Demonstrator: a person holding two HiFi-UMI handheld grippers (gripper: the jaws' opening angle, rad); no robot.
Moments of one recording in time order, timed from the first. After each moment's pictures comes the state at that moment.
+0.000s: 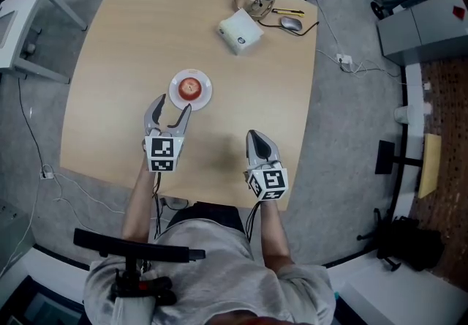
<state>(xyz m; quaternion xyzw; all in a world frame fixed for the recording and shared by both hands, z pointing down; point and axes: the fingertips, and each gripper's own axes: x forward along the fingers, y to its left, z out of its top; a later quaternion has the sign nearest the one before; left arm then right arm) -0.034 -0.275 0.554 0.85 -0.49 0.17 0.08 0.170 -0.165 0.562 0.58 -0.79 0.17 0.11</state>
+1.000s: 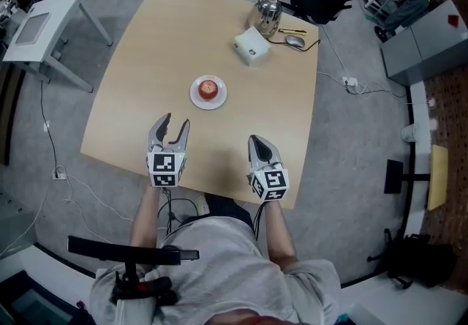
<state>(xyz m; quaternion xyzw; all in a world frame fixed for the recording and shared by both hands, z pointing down) -0.089 -0.171 0.484 0.83 -0.53 0.15 0.07 0.129 -0.110 0.520 0.55 -0.82 0.14 0.09</state>
